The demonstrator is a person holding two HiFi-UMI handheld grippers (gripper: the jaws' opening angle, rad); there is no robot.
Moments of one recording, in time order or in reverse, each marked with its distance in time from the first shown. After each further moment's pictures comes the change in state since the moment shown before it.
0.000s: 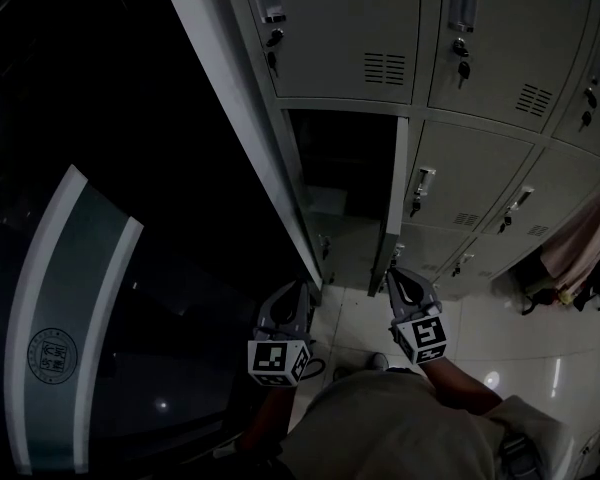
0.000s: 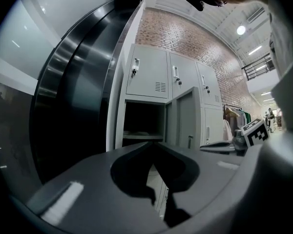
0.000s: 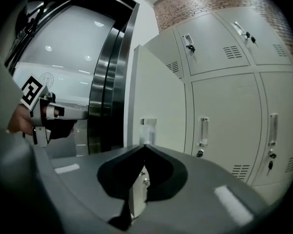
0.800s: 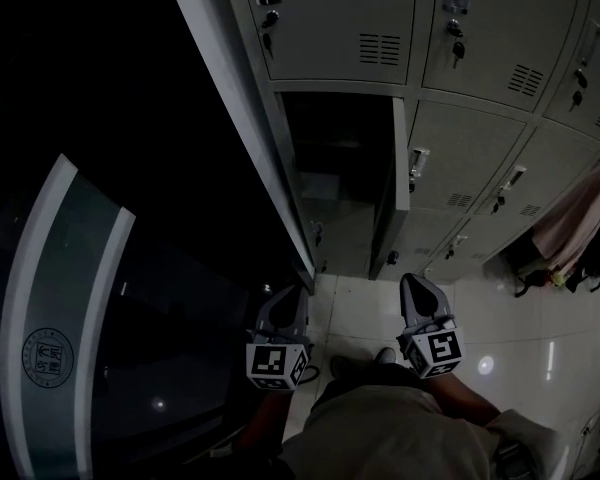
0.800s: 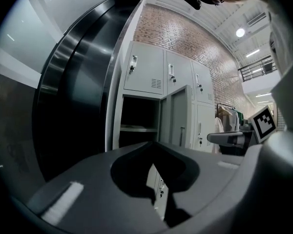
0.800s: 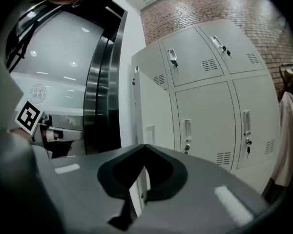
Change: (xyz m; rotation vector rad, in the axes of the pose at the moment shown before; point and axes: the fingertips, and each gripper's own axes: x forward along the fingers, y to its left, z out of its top) left arm -0.029 -0.008 -0.013 0.007 0.029 -0.065; right arm -0.061 0.012 0.031 0.130 -0.066 -0.131
